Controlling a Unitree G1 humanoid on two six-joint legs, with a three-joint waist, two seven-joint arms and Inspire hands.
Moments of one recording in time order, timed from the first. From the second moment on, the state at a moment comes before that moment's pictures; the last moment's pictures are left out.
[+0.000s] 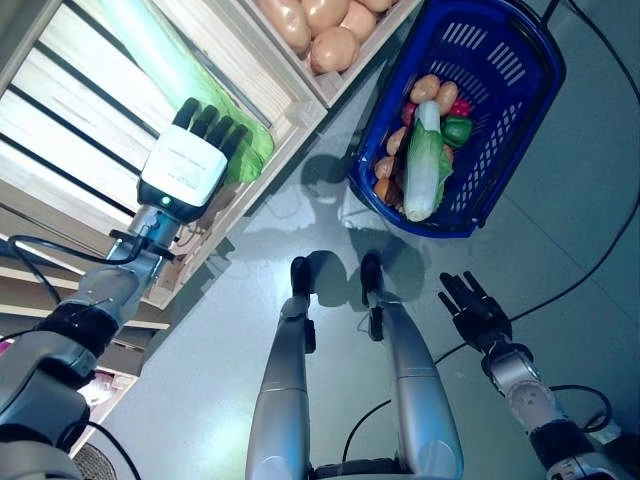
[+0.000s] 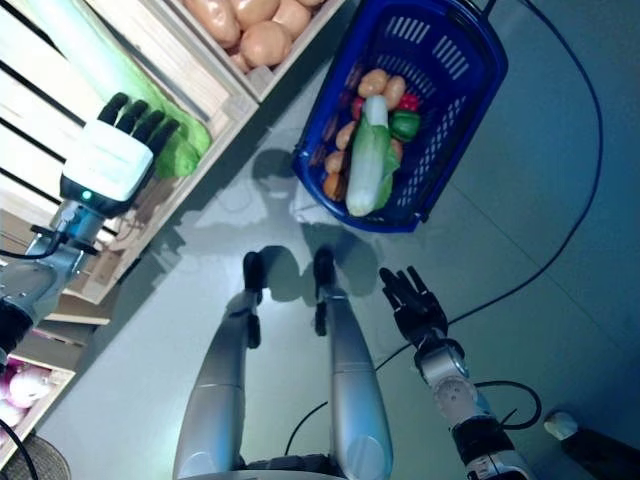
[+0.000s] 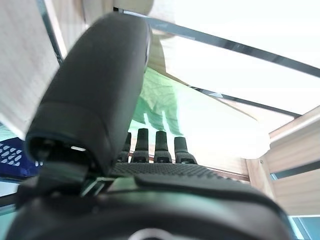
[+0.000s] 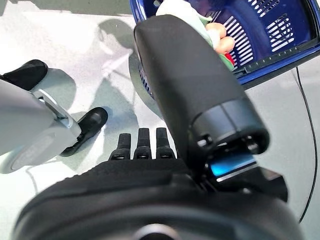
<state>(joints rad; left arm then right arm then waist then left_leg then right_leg) -0.79 1.02 -0.76 0.62 0.93 0.07 0.72 -0.14 -0.46 0.20 0.43 1.38 -0.05 -0.13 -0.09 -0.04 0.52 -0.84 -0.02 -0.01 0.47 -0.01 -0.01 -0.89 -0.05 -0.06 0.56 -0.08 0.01</state>
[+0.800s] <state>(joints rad) -1.00 0.96 -0.89 0.81 0.94 0.12 0.77 -0.23 -0.46 0.21 0.53 1.38 -0.07 -0.09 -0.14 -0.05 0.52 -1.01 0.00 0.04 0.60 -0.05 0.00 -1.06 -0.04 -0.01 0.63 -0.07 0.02</state>
